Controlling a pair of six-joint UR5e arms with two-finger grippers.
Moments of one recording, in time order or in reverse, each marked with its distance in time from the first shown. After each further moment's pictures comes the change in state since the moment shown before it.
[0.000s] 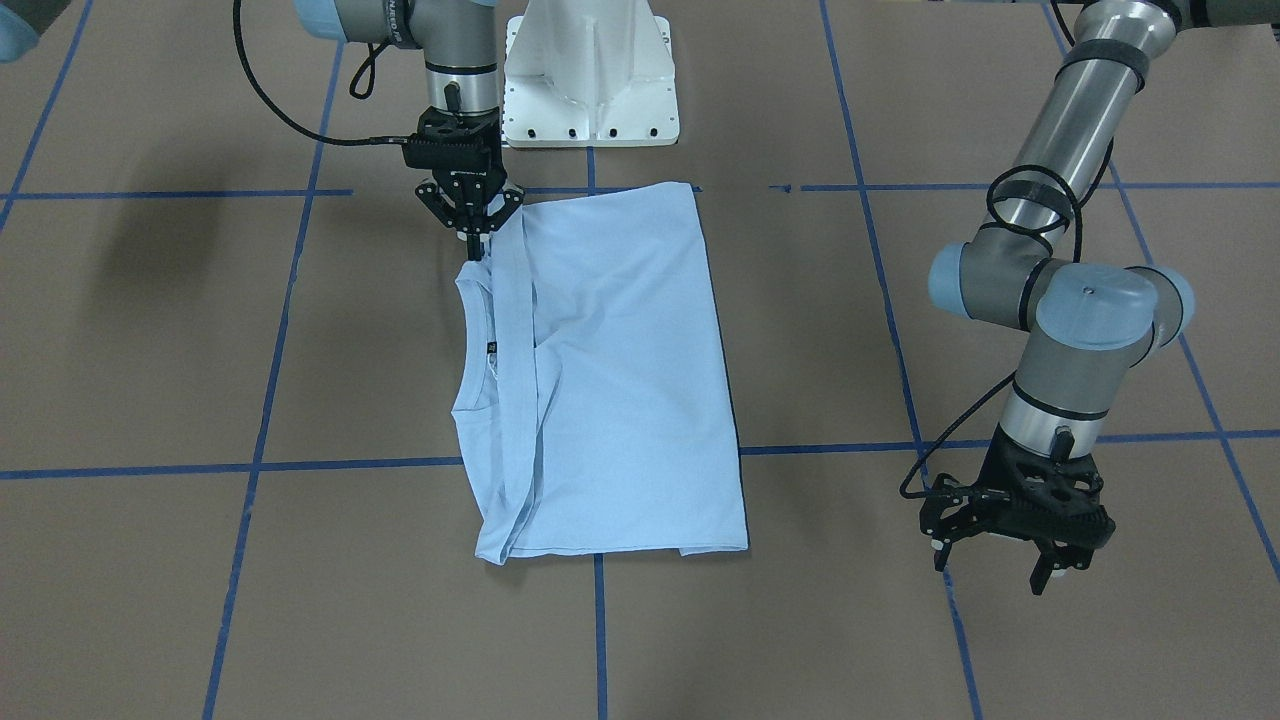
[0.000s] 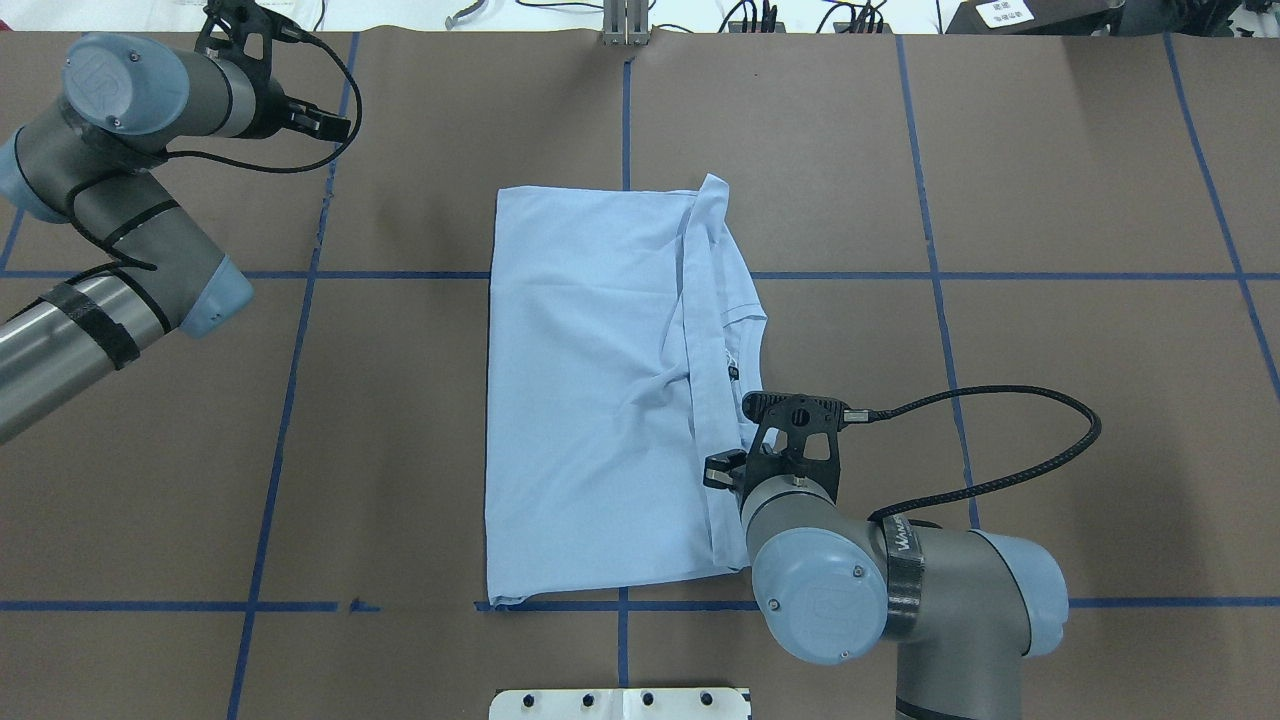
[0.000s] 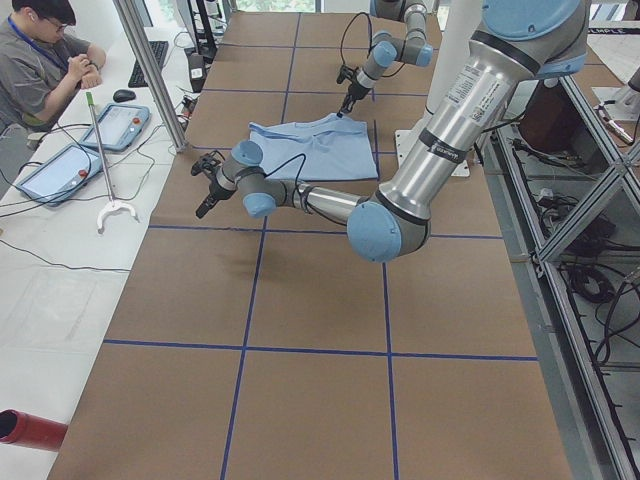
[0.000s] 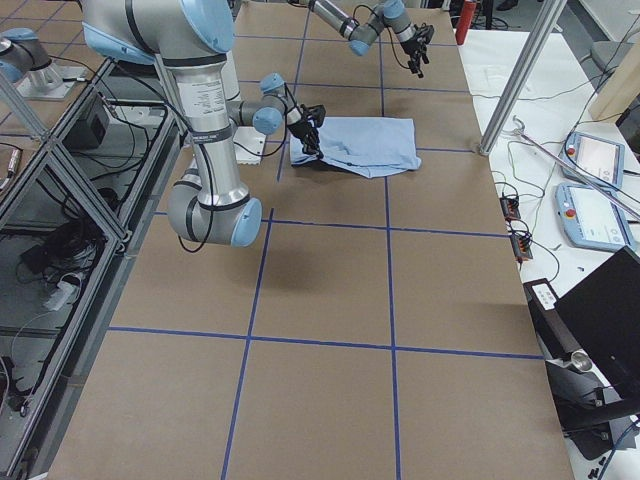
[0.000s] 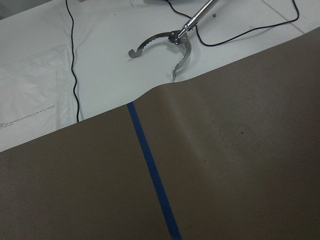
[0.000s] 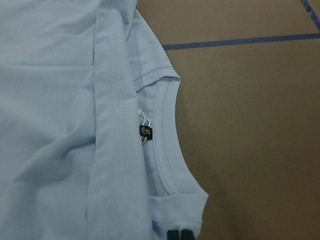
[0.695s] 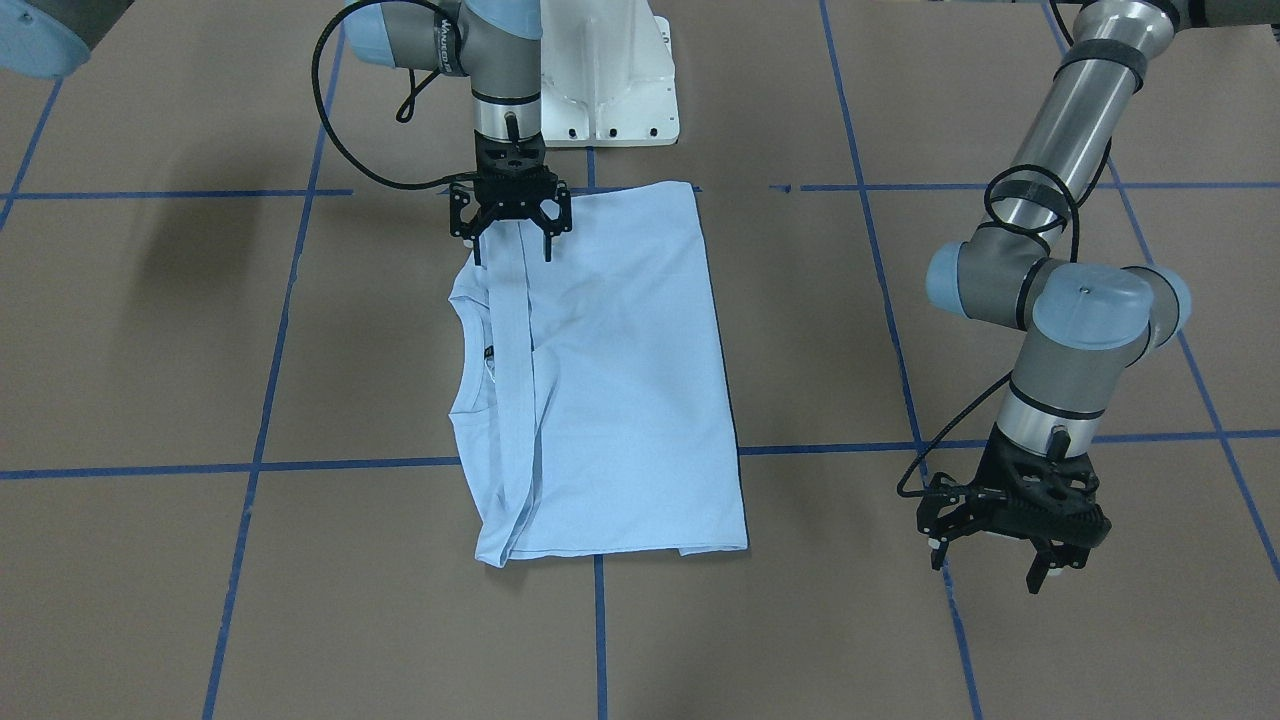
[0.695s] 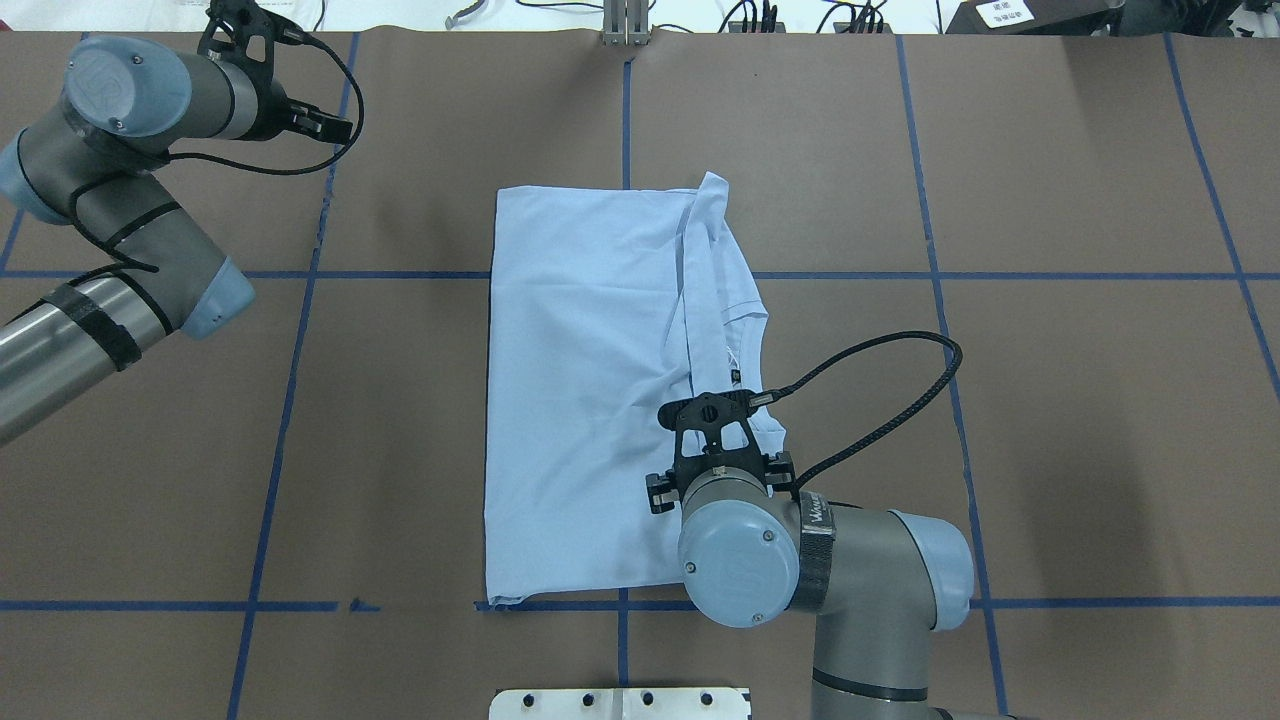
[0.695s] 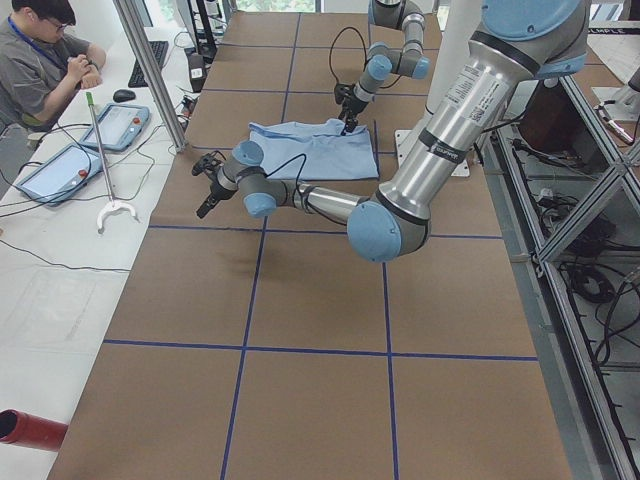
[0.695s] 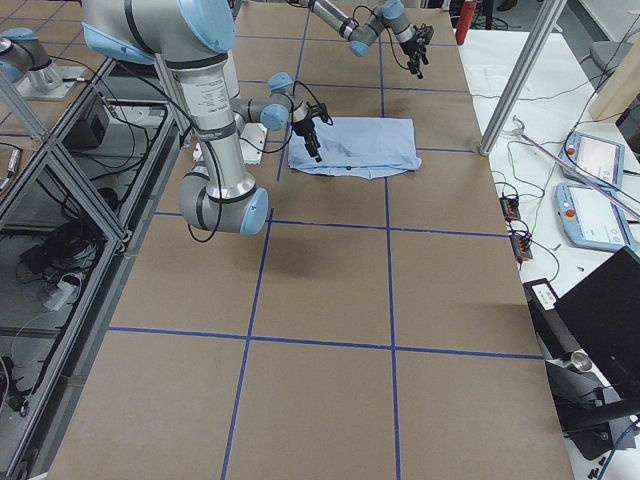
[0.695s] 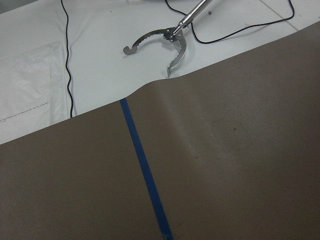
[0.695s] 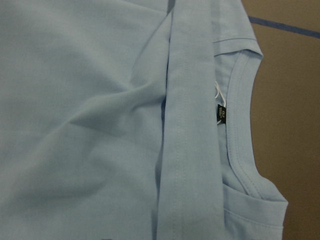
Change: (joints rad) left arm 0.003 0.000 0.000 0.000 0.000 -0.002; right arm 0.019 0.128 -0.142 -0.003 0.123 -0.338
